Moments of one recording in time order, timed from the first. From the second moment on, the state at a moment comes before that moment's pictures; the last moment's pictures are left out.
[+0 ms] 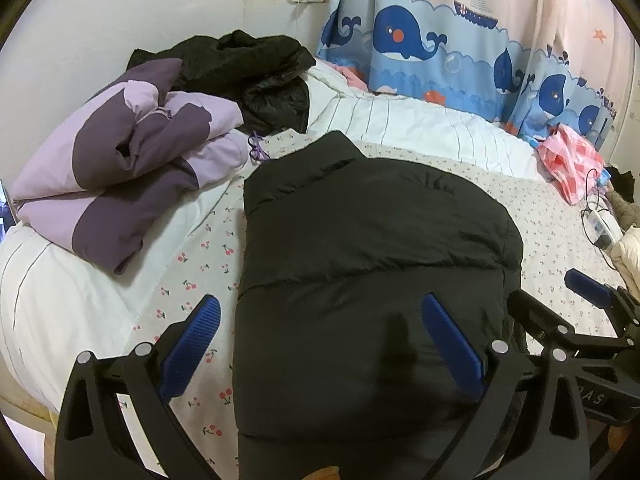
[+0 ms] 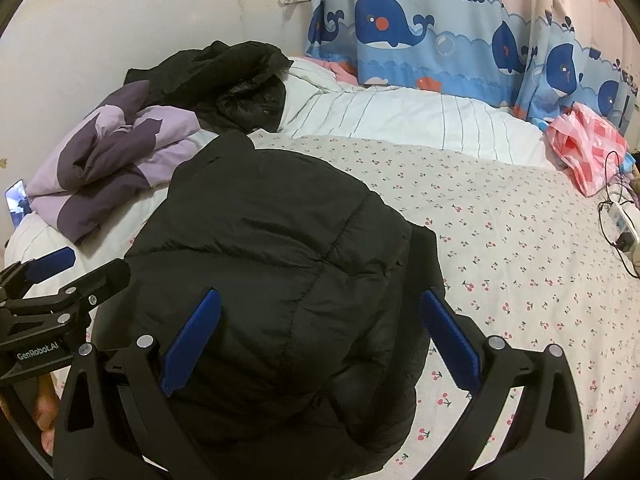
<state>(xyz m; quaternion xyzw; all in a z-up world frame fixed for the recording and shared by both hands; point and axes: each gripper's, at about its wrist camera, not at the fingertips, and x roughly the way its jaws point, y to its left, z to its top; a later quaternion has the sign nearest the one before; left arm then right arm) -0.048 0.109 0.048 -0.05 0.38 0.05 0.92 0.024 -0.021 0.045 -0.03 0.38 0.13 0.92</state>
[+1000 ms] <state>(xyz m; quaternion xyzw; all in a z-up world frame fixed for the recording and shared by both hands) -0.037 0.114 0.035 -0.05 0.43 0.05 0.90 0.025 -0.010 0.040 -0.06 0.39 0.13 0.91</state>
